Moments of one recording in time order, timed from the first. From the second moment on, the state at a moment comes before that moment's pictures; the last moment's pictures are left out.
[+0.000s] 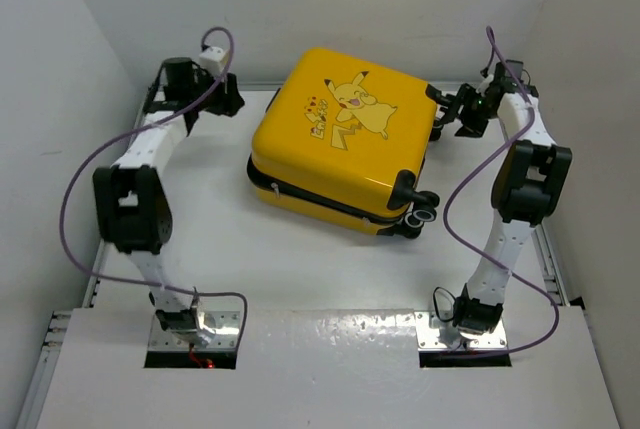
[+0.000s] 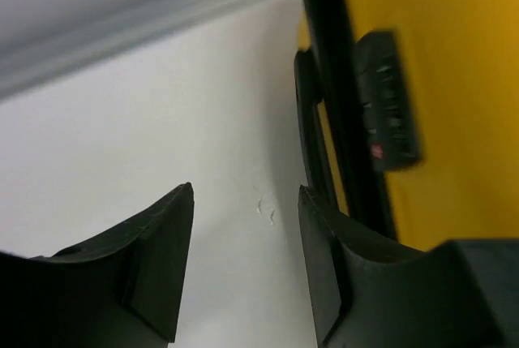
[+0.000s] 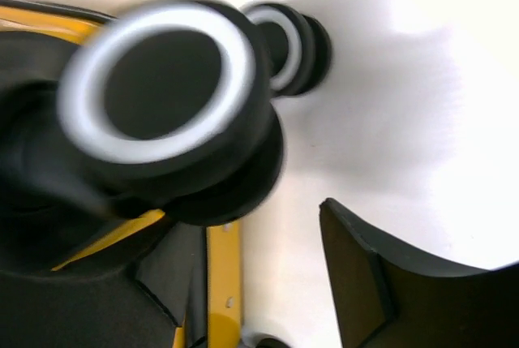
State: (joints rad) left arm 0.03 1.76 1.49 -0.15 0.46 0.15; right arm -0.24 2.15 1.82 -0.71 -0.41 0.26
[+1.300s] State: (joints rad) left arm 0.15 2.01 1.60 -0.15 0.81 0.11; right arm -0.14 2.12 1.86 -0.85 -0.46 0.01
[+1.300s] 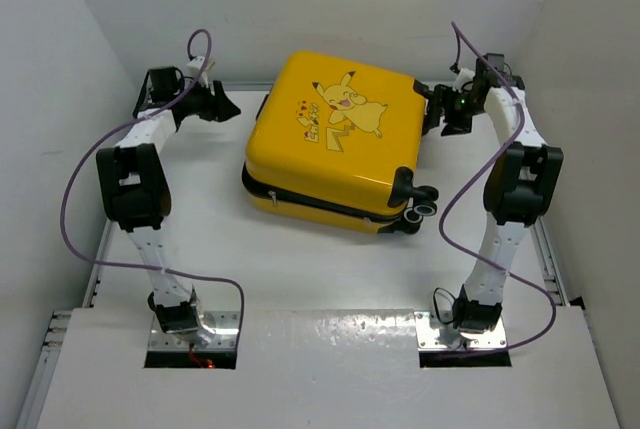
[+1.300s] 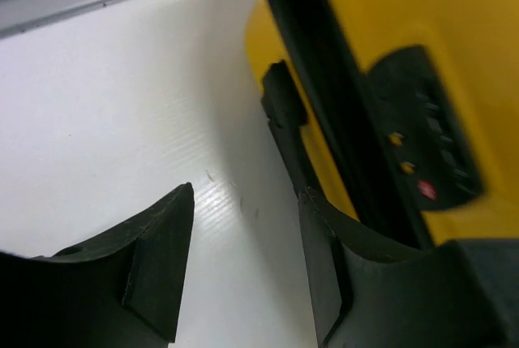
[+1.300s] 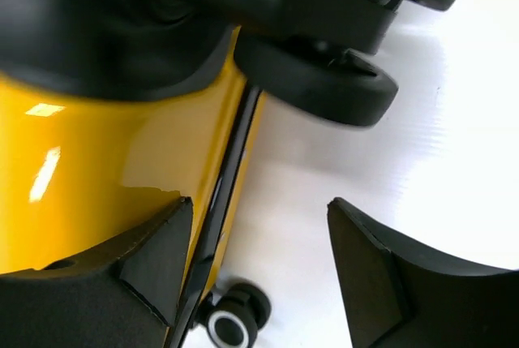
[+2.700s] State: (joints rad) left arm 0.16 1.94 1.65 -0.28 0.73 0.13; right arm -0.13 2.24 1.86 -0.40 -0.58 -1.00
